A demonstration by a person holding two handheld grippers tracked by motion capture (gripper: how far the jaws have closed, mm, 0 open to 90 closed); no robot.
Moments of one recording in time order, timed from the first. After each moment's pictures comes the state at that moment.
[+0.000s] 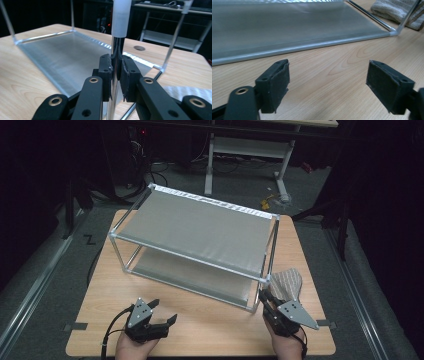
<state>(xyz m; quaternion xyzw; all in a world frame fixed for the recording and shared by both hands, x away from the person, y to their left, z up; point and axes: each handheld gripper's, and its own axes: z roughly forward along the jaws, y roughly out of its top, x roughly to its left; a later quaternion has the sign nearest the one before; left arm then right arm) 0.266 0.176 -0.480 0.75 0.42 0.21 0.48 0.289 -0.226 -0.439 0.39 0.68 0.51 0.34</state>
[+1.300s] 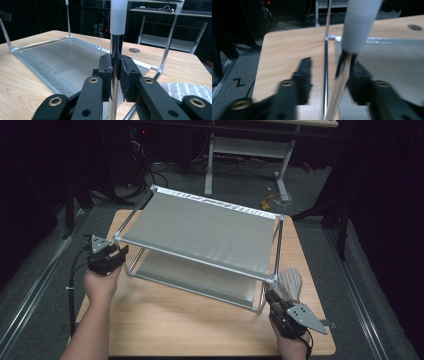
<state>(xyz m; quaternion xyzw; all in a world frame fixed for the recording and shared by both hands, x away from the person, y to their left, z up) 0.408 0.295 -0.420 0.65 0.55 0.34 0.40 0.287 -0.243 -0.446 0.39 0.66 0.53 0.35</state>
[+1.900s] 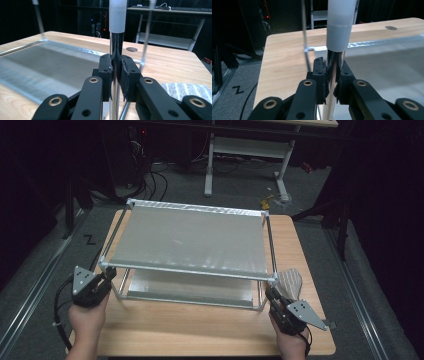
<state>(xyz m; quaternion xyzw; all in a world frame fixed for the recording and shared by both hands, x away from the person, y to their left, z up) 0.298 0.300 -0.431 0.64 0.51 0.36 0.45 0.298 -0.244 -0.448 0.41 0.66 0.53 0.35</state>
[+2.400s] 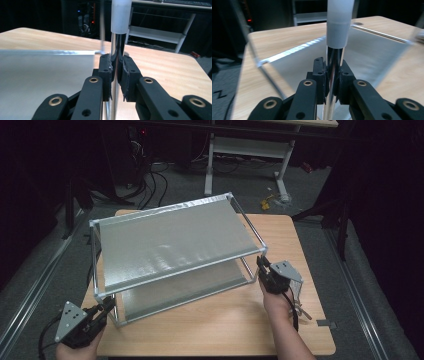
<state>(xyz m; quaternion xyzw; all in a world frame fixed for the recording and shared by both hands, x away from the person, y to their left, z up) 0.217 0.282 -0.434 0.67 0.46 0.33 0.48 0.411 -0.213 -0.441 0.44 0.66 0.48 0.37</state>
